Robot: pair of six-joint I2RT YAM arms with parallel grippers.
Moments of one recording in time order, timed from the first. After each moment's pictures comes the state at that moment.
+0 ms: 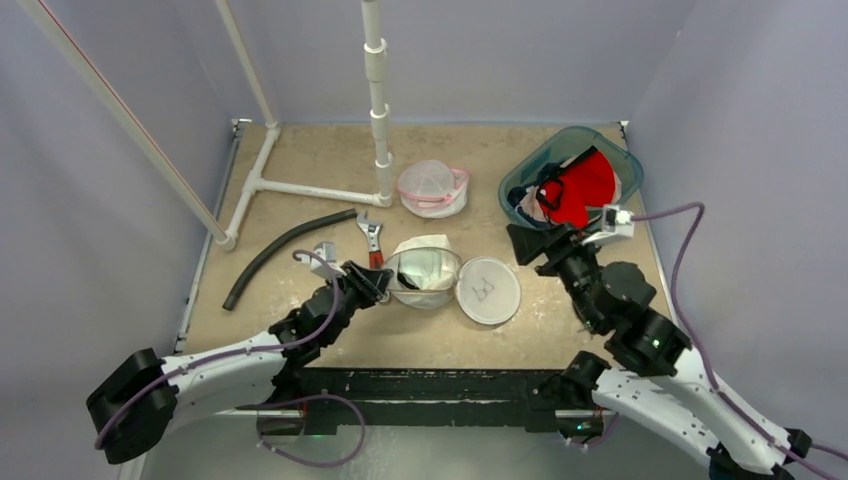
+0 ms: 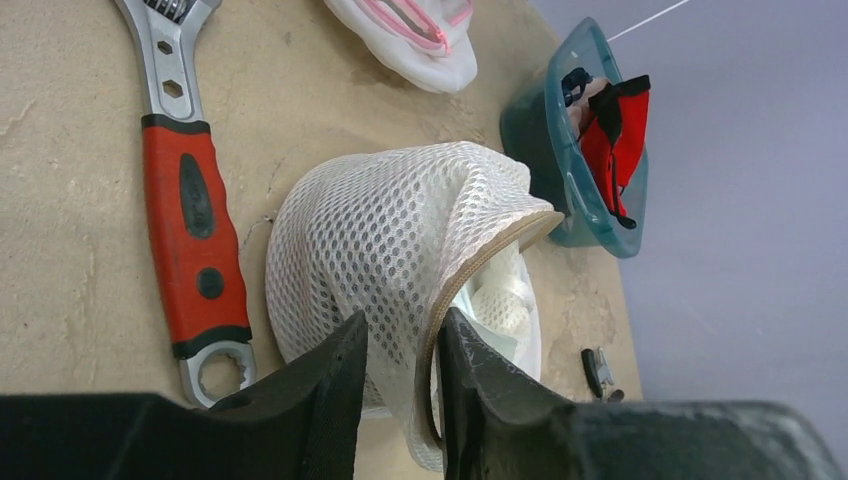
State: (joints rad) left arm -0.90 0.90 0.14 0.54 -0.49 -1.01; right arm 0.83 0.46 0.76 -0.36 0.52 0.71
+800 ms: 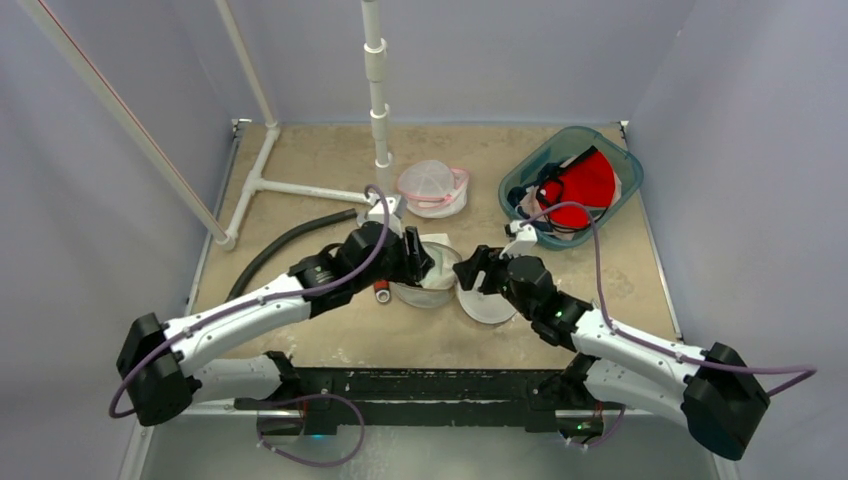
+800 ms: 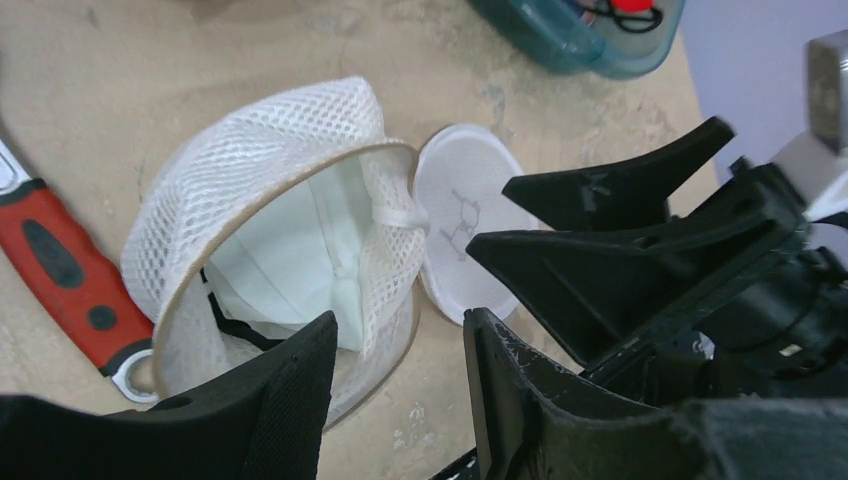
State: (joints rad) left arm -0.91 1.12 0.86 -0.24 -0.20 -0.72; right arm 0.80 0.96 0.41 0.17 0.25 0.65
